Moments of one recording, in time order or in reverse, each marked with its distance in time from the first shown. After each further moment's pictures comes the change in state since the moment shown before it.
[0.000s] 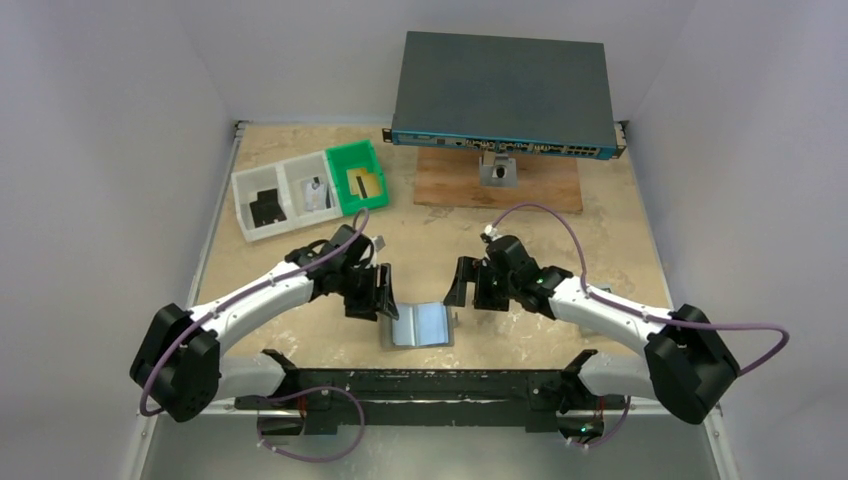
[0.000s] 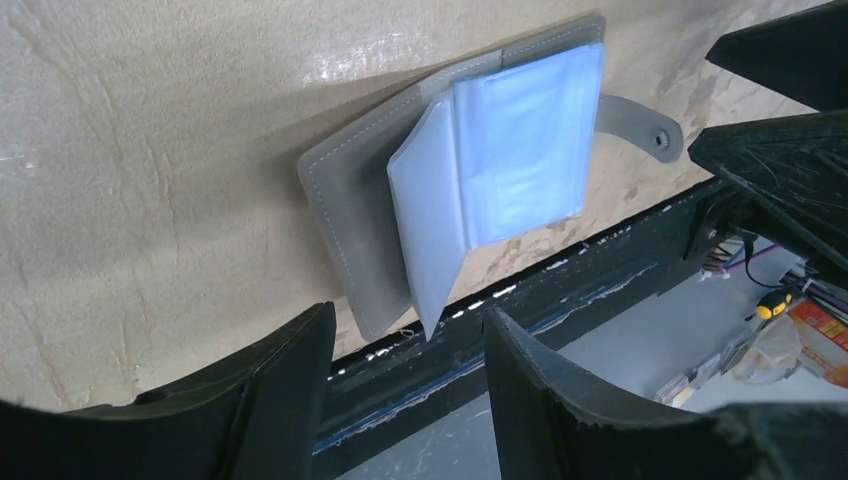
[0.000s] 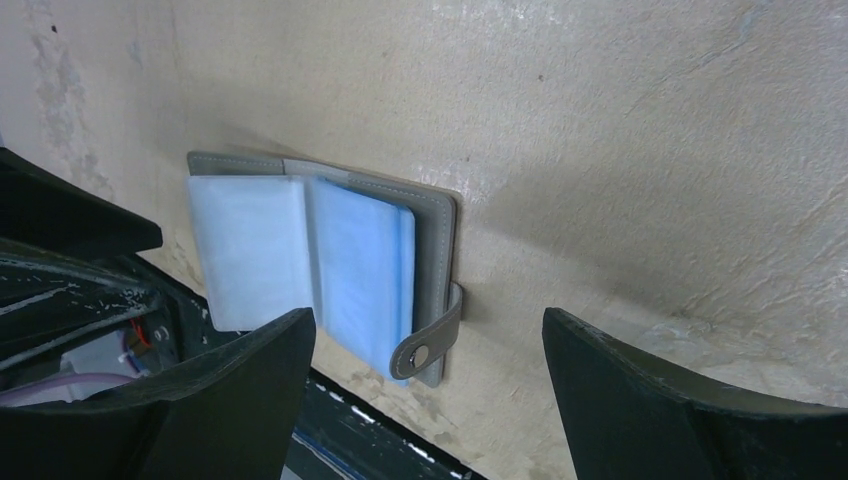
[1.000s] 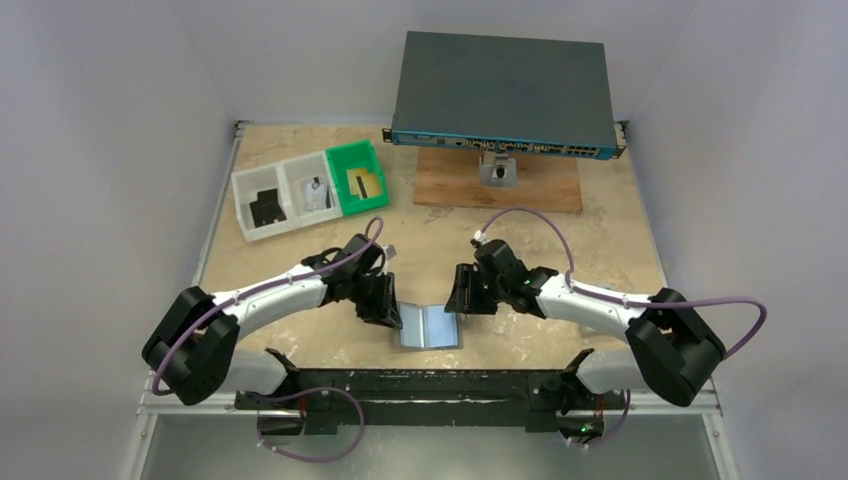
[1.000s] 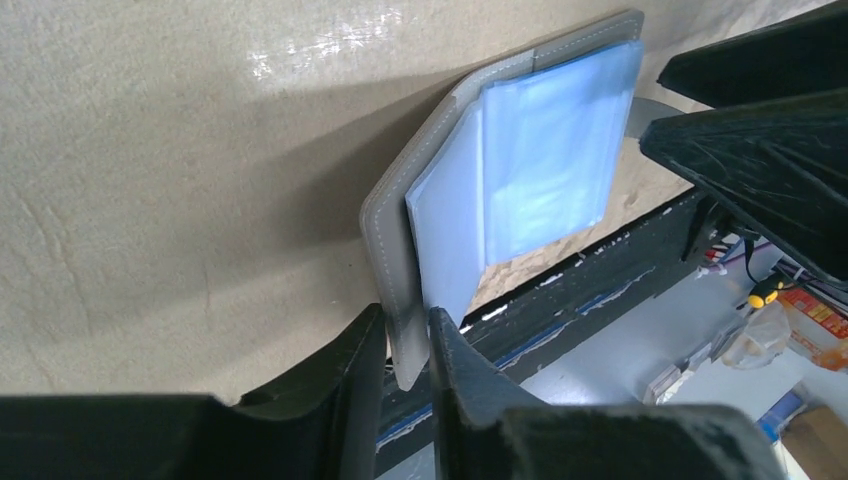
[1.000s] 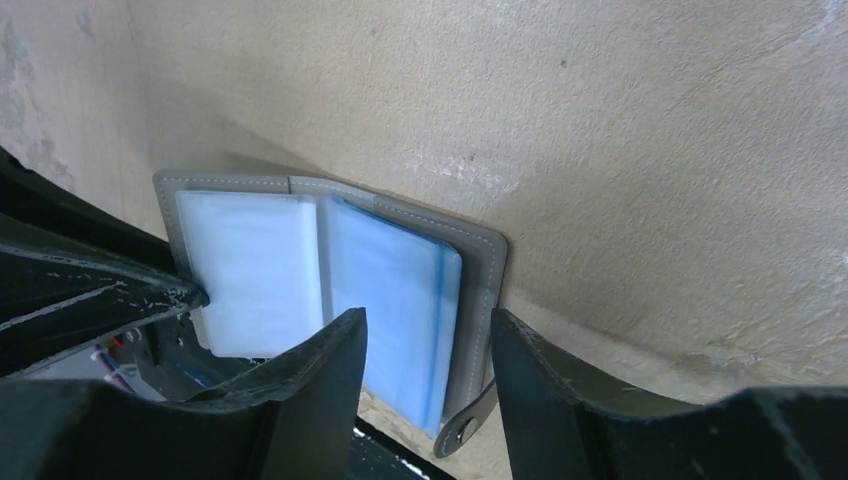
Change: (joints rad) left arm -0.065 0.113 -0.072 0.185 0.034 -0.063; right arm 0.051 0.109 0.002 0.059 0.008 0.010
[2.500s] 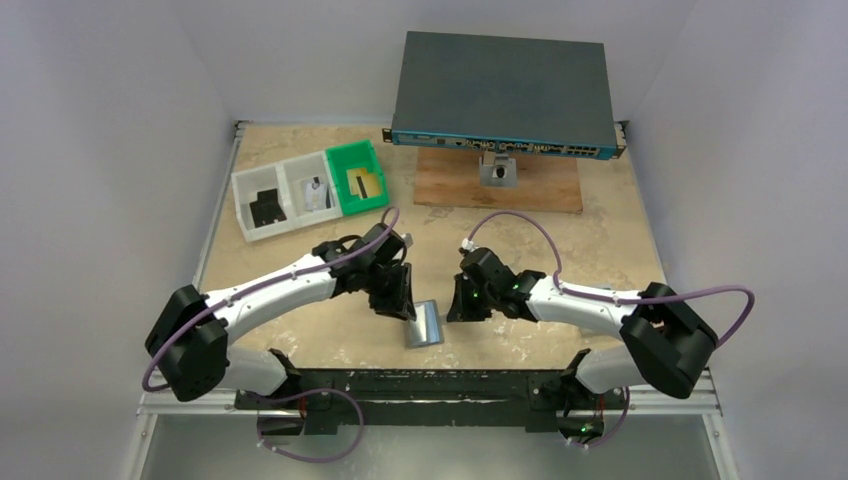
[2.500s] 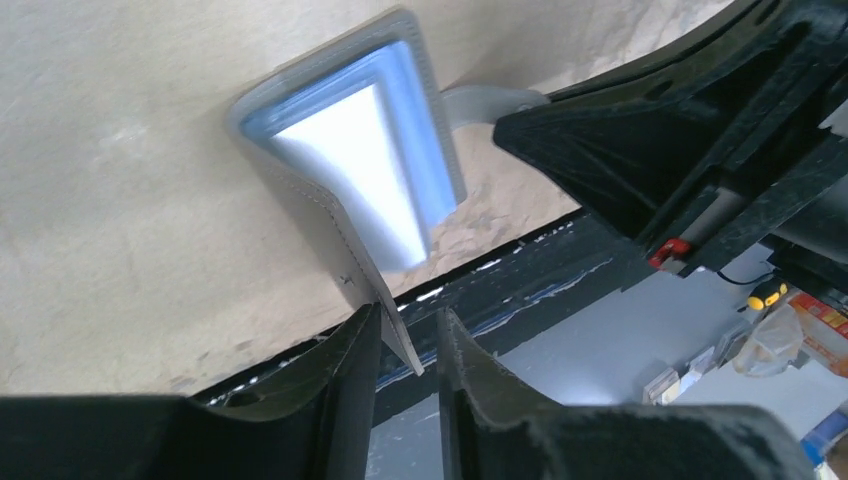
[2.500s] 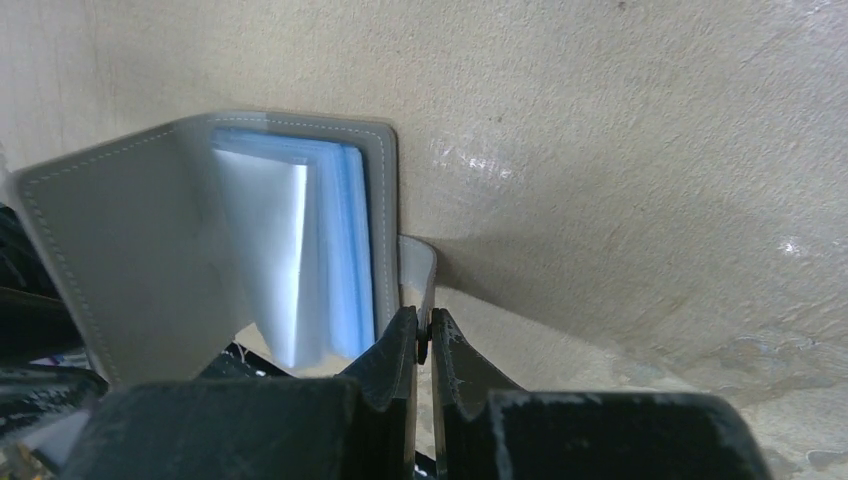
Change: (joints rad) left arm -0.127 -0.013 0.218 -0.212 -0.117 -0.060; right arm 0.108 0.045 0.032 -0.046 0.077 0.014
